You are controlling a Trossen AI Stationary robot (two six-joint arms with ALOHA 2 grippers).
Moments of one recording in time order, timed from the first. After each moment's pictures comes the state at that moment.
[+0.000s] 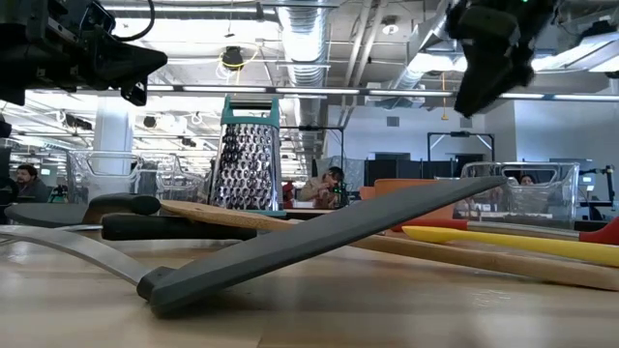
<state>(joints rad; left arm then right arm) 0.33 0.17 0.04 0.22 0.35 -0.06 0.19 1.19 0.95 -0.92 0.46 0.79</state>
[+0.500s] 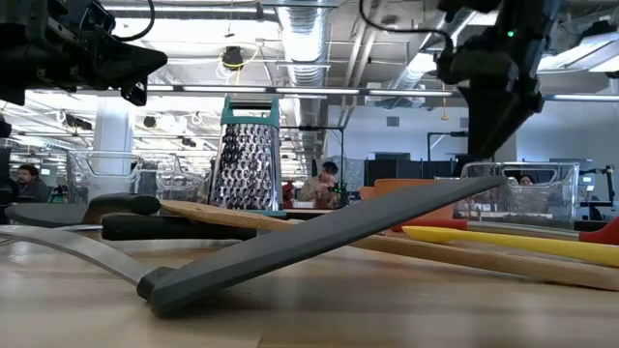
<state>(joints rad) 0.33 0.17 0.04 0.22 0.35 -0.06 0.17 1.38 0.95 -0.94 0.31 0.87</state>
